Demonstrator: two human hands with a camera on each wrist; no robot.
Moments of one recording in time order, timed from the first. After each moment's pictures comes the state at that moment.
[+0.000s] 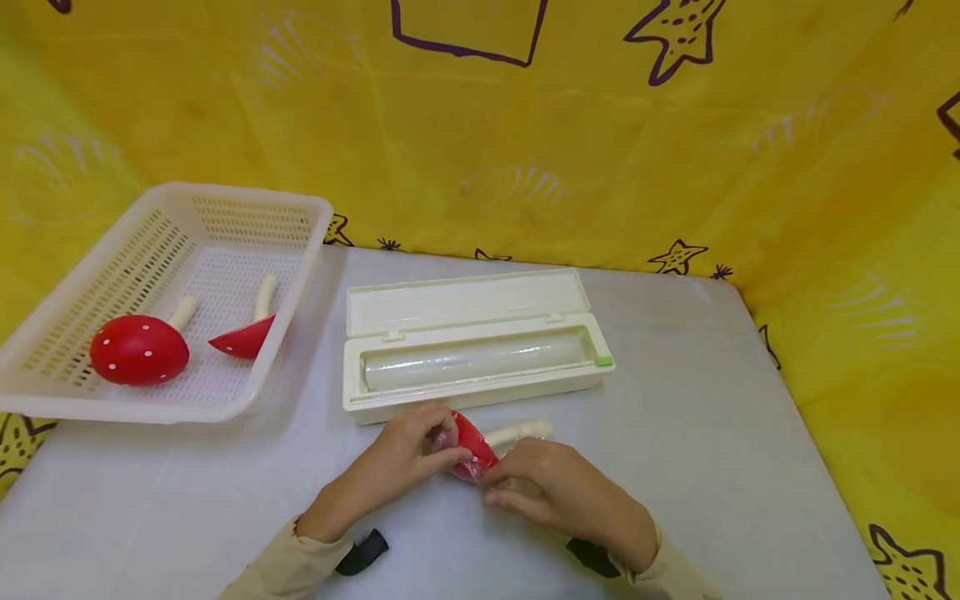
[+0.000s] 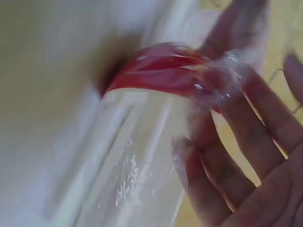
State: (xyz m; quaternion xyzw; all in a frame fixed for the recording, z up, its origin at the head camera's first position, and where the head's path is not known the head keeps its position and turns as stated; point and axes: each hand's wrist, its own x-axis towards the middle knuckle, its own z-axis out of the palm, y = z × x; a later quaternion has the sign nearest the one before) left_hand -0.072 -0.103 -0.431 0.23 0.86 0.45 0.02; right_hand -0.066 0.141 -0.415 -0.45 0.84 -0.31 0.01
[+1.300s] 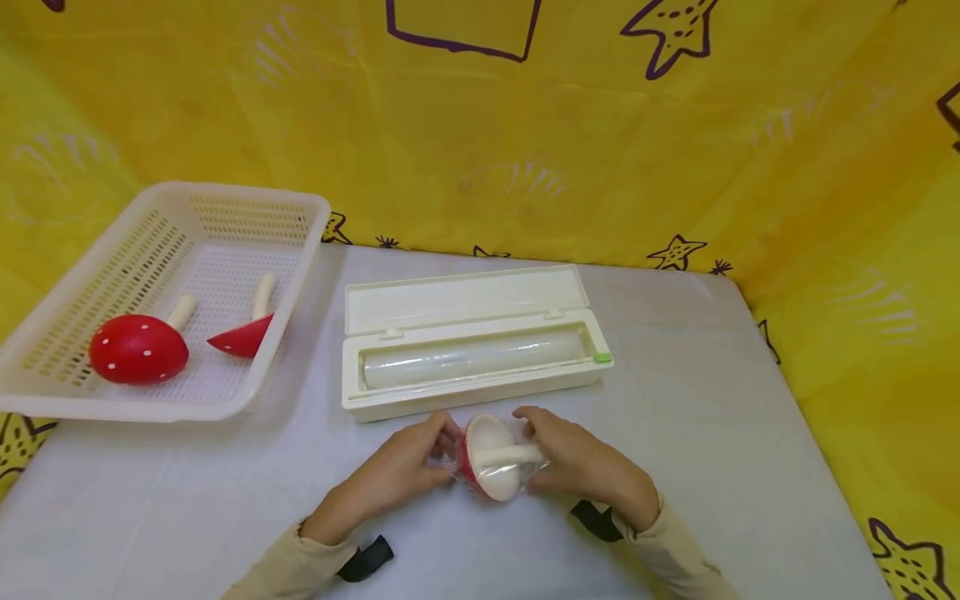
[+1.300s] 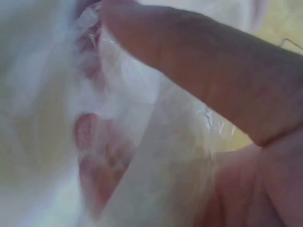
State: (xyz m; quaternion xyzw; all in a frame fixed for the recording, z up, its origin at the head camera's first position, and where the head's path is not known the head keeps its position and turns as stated) left_hand -0.066 -0.102 -0.432 0.21 0.87 0.42 0.15; right_hand -0.086 0.158 -0.413 -0.28 0.90 -0.27 0.21
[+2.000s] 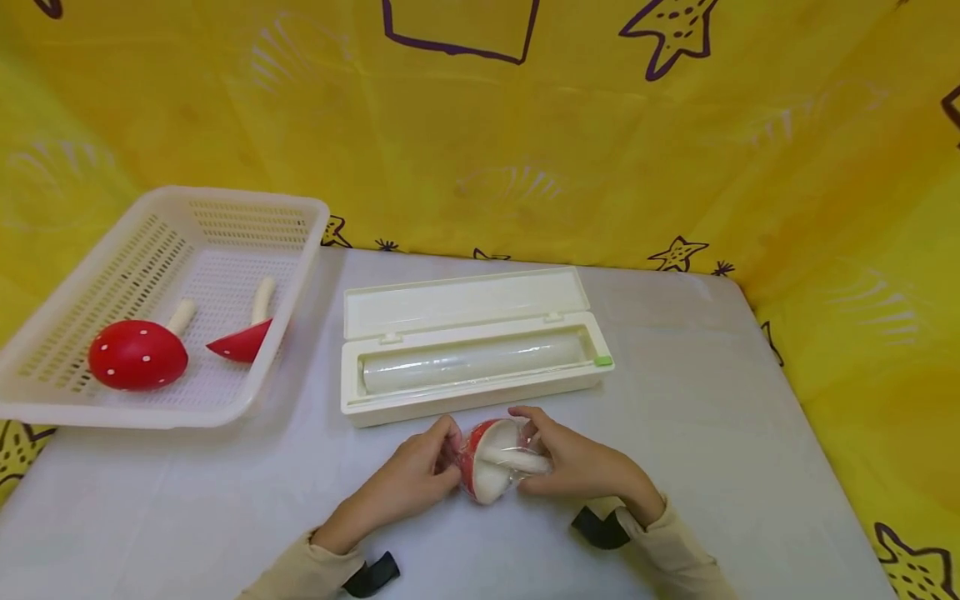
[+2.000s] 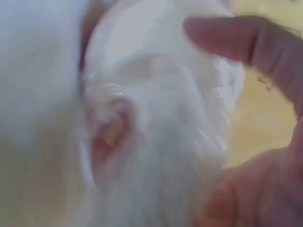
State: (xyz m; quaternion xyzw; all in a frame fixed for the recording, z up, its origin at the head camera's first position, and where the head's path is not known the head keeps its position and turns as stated) left_hand -0.062 -0.092 -0.446 0.18 0.86 0.45 0.14; right_hand -0.095 0.166 -0.424 -0.26 0.83 -0.39 0.29
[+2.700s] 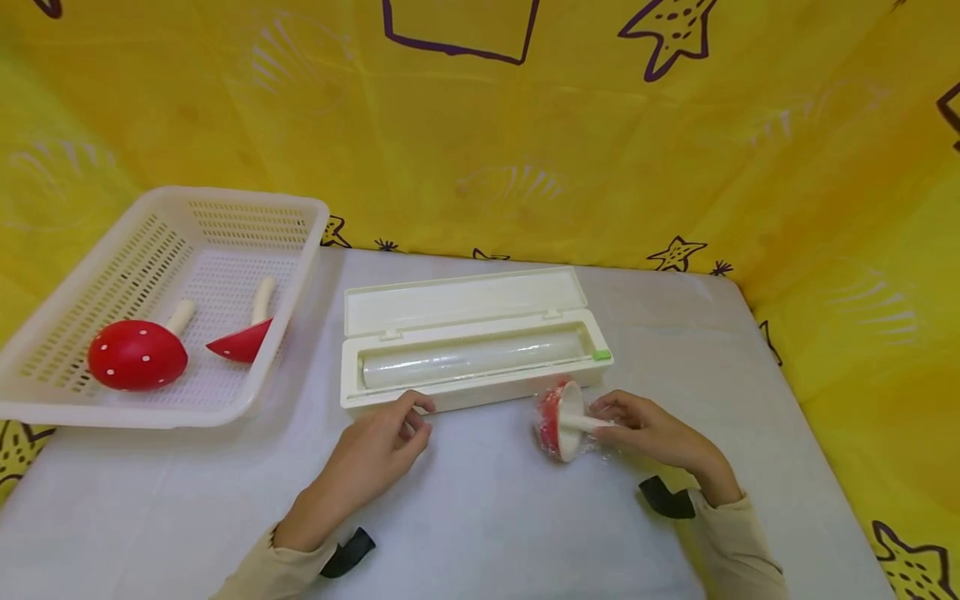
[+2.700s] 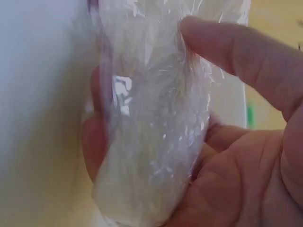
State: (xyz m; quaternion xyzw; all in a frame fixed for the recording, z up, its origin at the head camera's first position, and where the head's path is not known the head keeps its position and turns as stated) left_hand -0.069 -0.116 -0.416 0.10 0.93 0.34 0.00; right_hand -0.119 0.265 -0.427 -0.18 0.83 -0.45 0.26
